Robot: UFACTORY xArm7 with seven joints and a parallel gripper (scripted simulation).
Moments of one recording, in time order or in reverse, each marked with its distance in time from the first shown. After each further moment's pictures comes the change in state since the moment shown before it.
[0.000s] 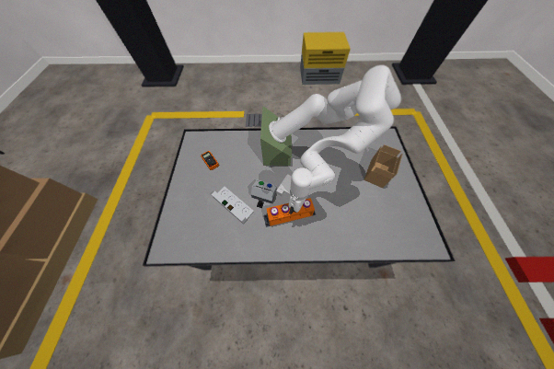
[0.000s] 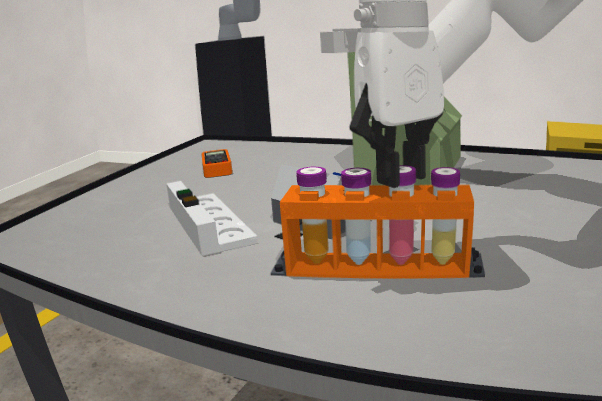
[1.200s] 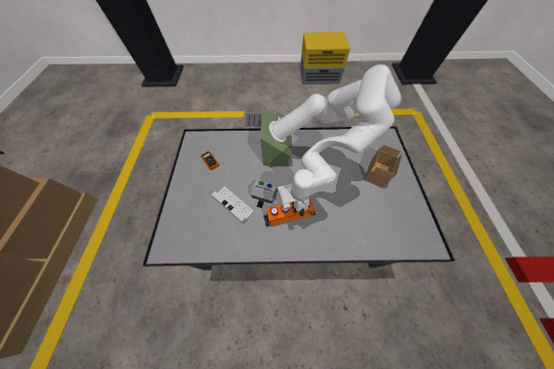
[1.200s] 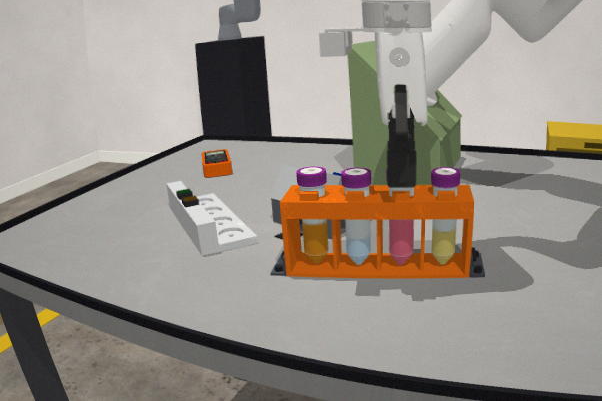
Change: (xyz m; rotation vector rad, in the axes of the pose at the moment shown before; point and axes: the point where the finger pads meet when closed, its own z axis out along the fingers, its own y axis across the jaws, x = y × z) arm 0.000 0.000 0.000 -0.018 0.026 -0.817
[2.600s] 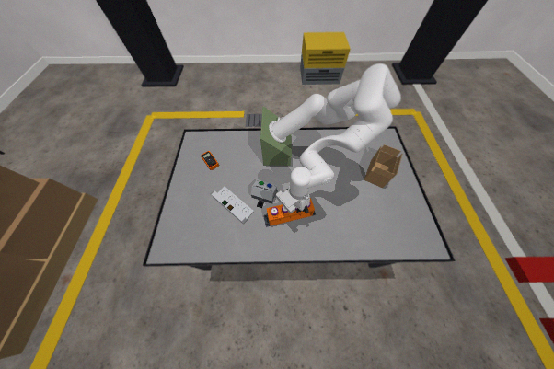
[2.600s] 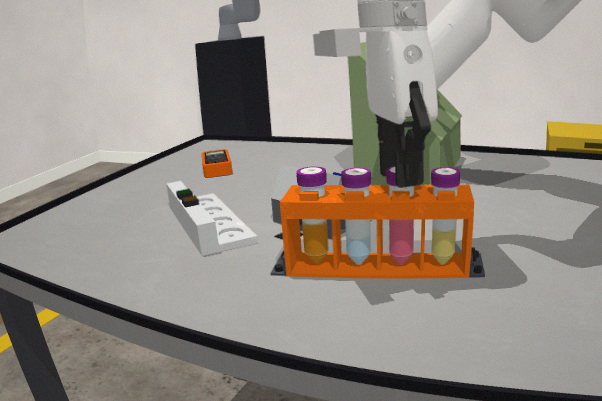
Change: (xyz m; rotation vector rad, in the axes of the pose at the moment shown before) arm 0.001 0.001 0.000 0.047 -0.016 -0.389
